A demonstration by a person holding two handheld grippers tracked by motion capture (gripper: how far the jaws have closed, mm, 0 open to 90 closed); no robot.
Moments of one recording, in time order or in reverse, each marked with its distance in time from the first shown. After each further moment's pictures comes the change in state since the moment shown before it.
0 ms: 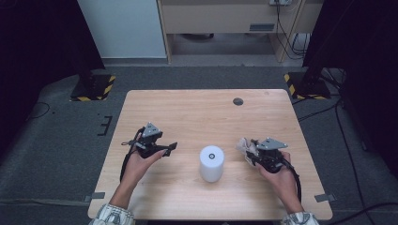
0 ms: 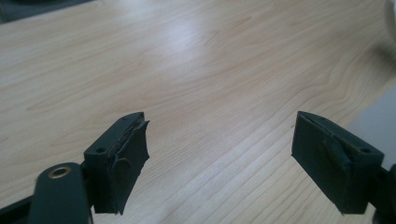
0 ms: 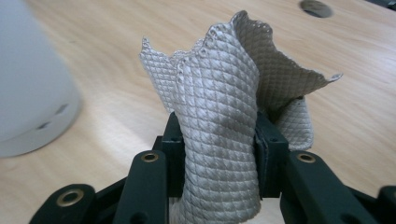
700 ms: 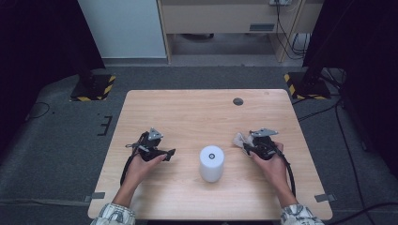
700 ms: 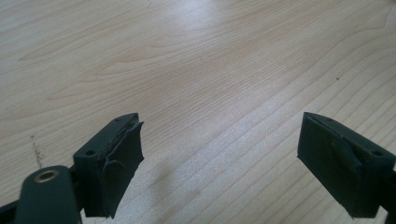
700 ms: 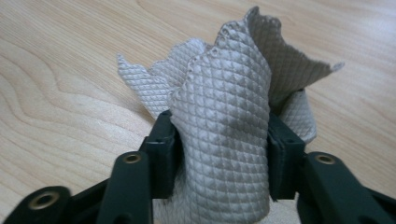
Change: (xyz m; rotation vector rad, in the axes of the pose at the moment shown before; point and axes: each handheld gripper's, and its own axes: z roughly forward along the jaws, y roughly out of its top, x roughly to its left) left arm 0.004 -0.020 0.020 0.127 0.047 0.009; right arm -0.024 0.007 0.056 0.086 -0.038 0.098
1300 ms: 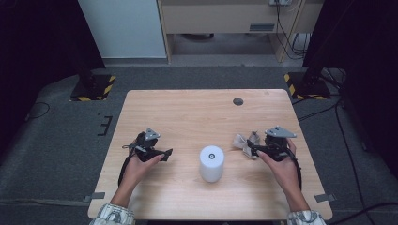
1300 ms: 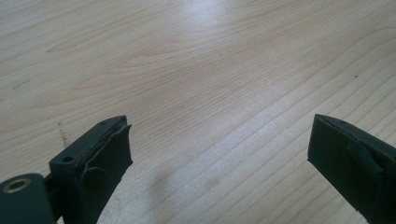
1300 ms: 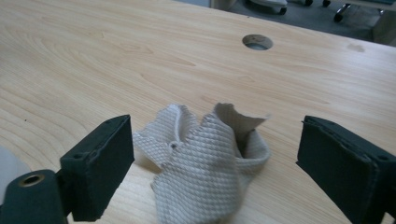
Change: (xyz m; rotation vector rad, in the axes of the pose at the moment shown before) left arm 0.007 -0.005 -0.007 -0.007 0.042 -0.018; right arm -0.004 0.009 -0.059 -0.213 -0.043 0.073
